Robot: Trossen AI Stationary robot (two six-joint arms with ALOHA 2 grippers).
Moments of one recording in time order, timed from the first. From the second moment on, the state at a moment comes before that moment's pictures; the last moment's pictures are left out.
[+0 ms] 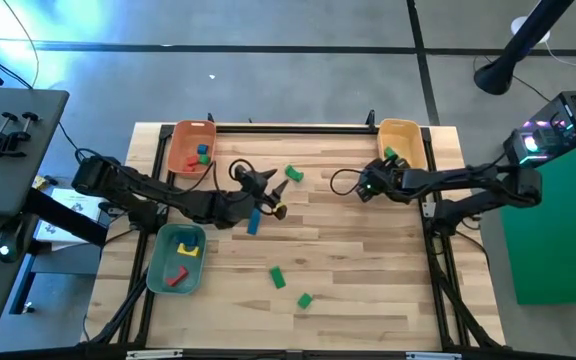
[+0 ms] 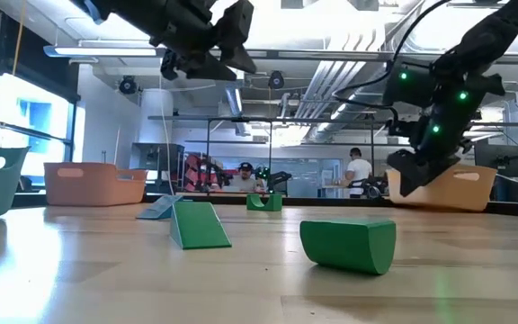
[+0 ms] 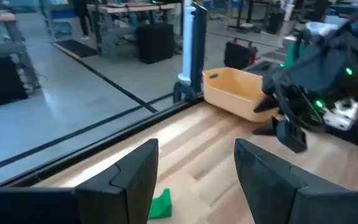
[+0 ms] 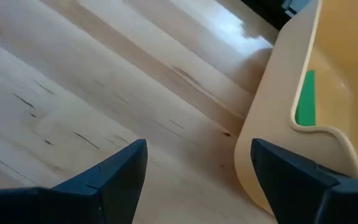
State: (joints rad) left arm -0.14 1.52 0.85 0.37 -0.92 -0.28; right arm -0.33 1.28 0.50 -0.40 0.64 0.49
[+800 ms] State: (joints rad) left arm -0.05 1.53 0.85 0.25 -0.82 -0.08; right arm -0.27 1.18 0.50 0.28 0.43 -0.24
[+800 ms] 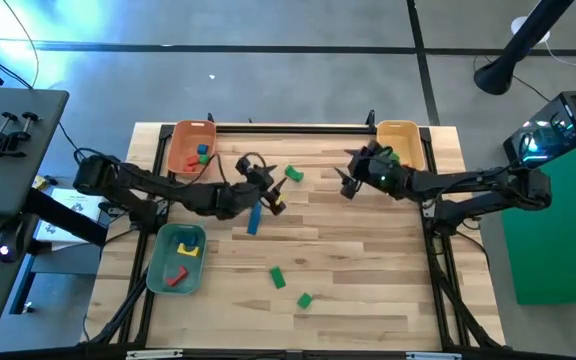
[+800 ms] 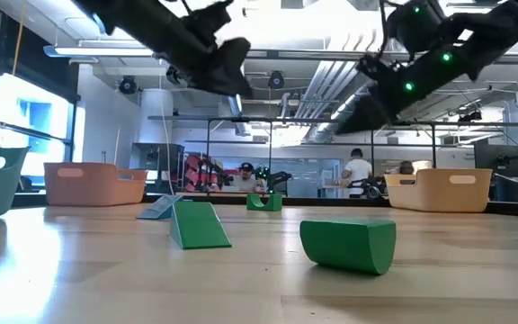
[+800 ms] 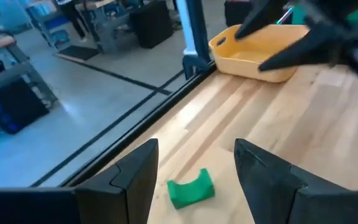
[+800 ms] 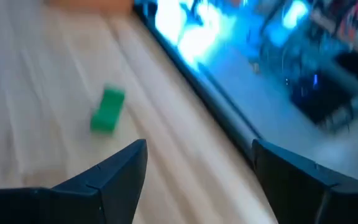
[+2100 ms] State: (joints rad) left arm 0.38 1.52 0.92 0.44 -0.37 0.18; right arm -0.59 1.19 0.50 0.48 -0.01 -0.14
